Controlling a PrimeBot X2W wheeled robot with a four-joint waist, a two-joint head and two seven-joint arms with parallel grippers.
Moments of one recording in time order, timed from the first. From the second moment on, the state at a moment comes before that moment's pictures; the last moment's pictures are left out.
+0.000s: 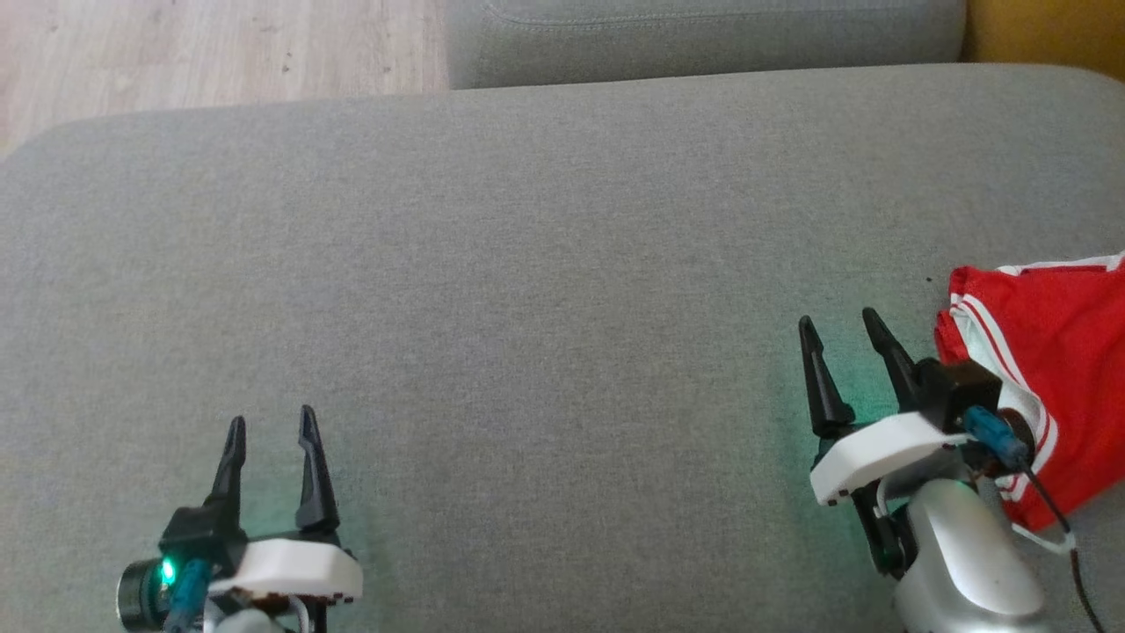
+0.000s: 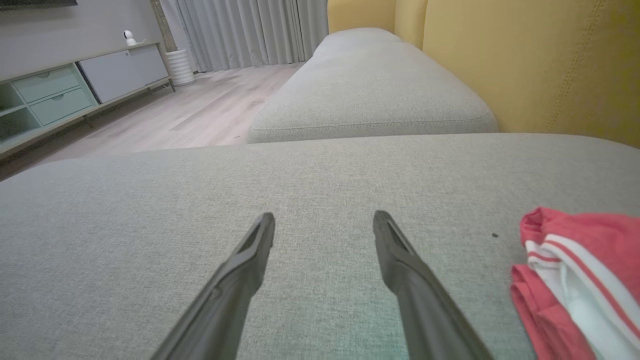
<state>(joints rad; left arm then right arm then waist) -0.07 0.05 -0.04 0.40 -0.20 0.02 -0.26 -0.30 -0.05 0.09 0.62 0.11 0.13 -0.25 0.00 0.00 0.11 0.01</state>
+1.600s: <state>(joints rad) 0.01 0.04 0.00 0.44 -0.52 -0.05 -0.18 -0.16 -0.05 0.06 0.60 0.45 0.13 -0.18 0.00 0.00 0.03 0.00</state>
